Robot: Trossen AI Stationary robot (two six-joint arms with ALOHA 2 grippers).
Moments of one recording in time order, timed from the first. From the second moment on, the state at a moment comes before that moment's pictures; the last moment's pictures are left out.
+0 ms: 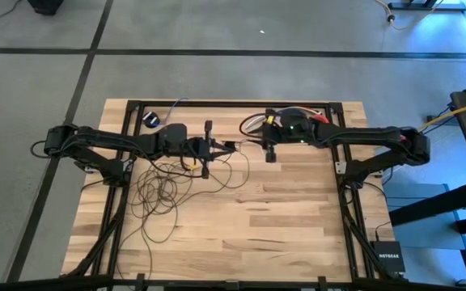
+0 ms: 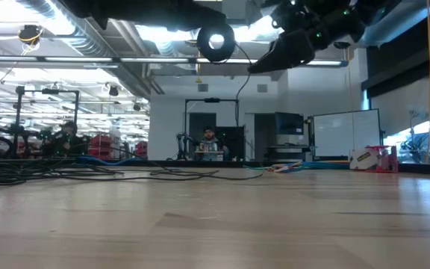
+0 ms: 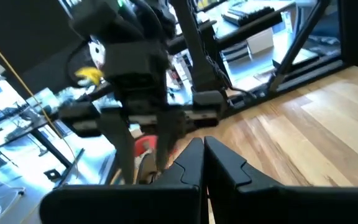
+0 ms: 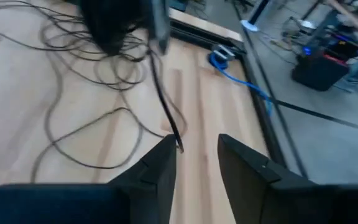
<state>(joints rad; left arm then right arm) 0.09 1.34 0.82 0.44 0.05 0.46 -0.30 1.31 0.83 0.07 -0.15 -0.45</state>
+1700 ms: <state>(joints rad) 0.09 1.34 0.82 0.74 0.05 0.51 -0.30 1.20 0.87 -0.08 -0.18 -0.47</state>
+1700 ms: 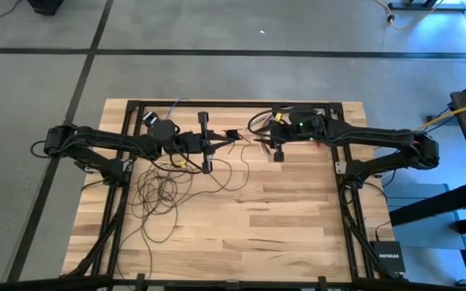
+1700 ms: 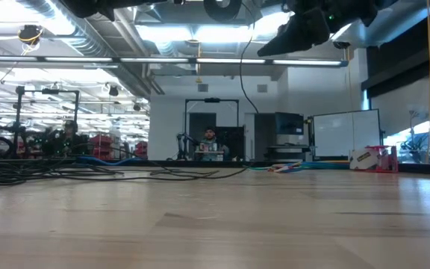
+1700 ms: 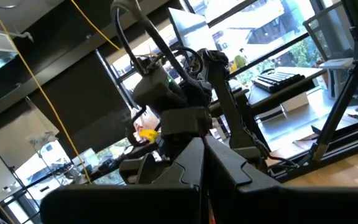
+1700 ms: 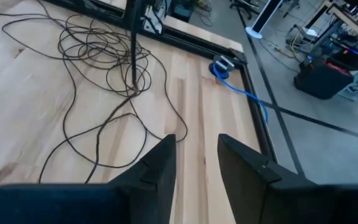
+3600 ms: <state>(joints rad) 0.09 1.35 0.82 0.71 0.10 0.53 -0.30 1.37 0.89 0.53 -0.43 -0.43</state>
